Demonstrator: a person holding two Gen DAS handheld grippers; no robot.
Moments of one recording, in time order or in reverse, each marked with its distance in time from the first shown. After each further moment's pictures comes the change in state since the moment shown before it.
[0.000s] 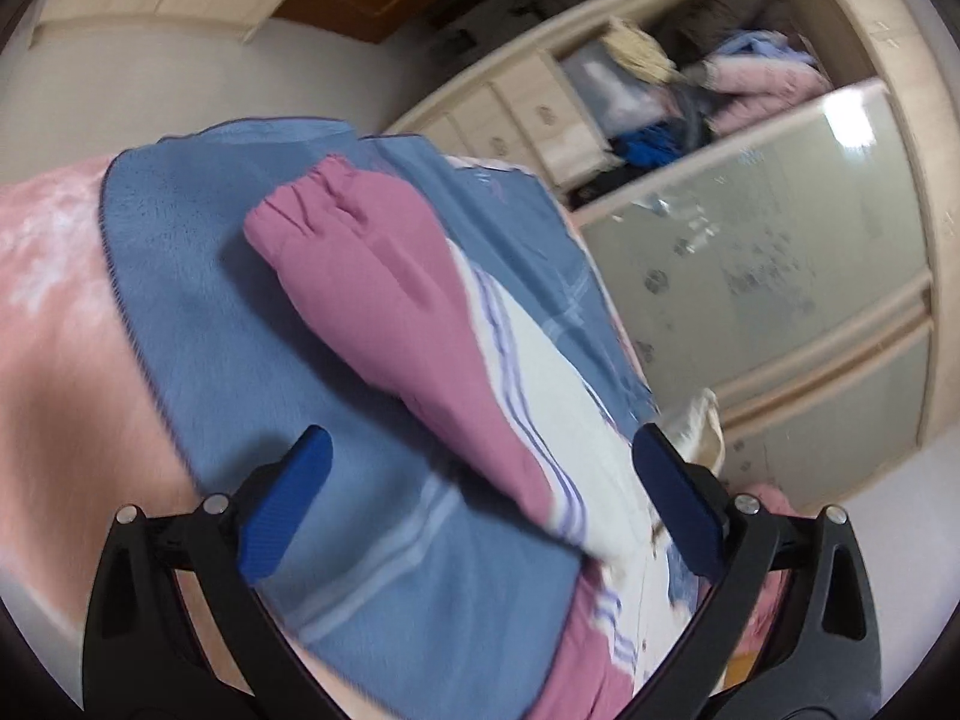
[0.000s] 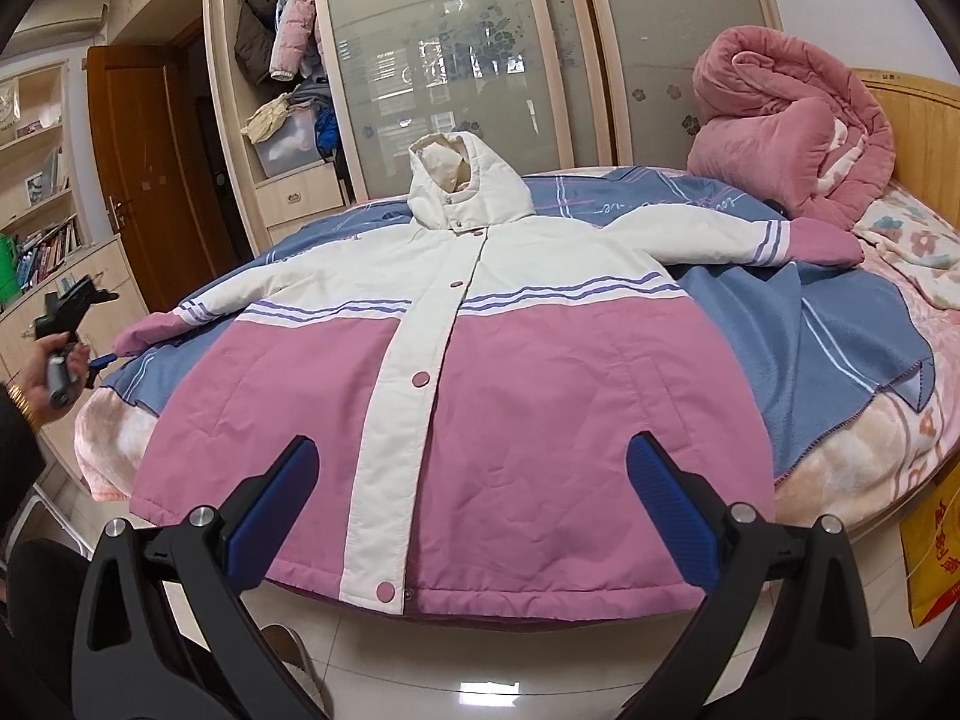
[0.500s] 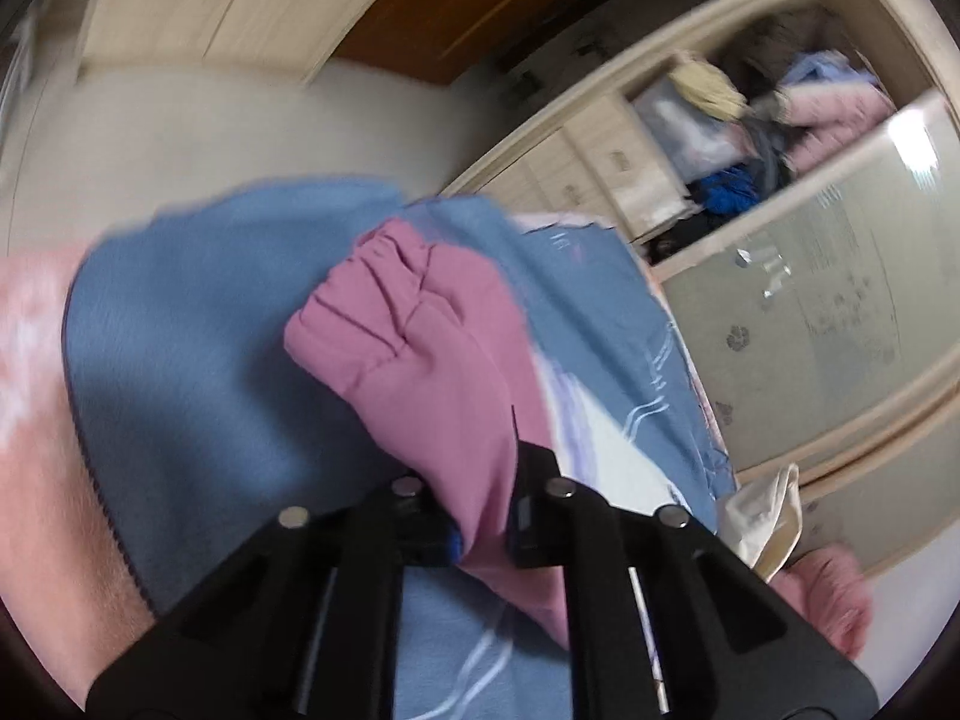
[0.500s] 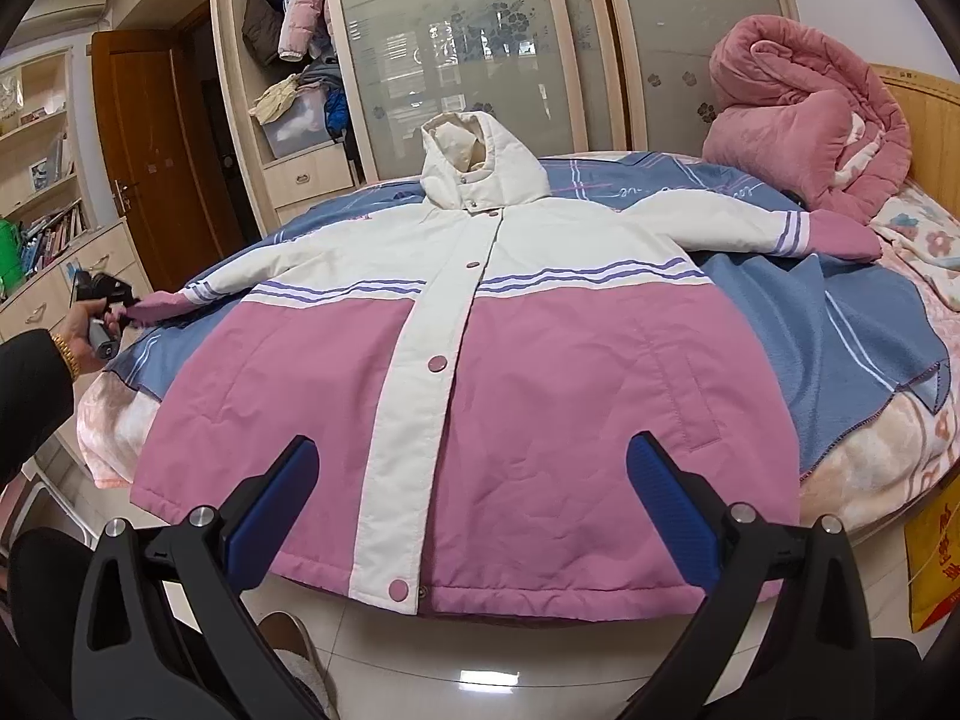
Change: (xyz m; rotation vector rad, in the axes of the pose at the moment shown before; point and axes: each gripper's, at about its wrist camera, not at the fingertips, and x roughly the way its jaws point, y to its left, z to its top) left arm 0.031 -0.021 0.036 0.061 -0.152 0.189; right arm 0.012 0.006 0.002 -0.009 0.037 0.028
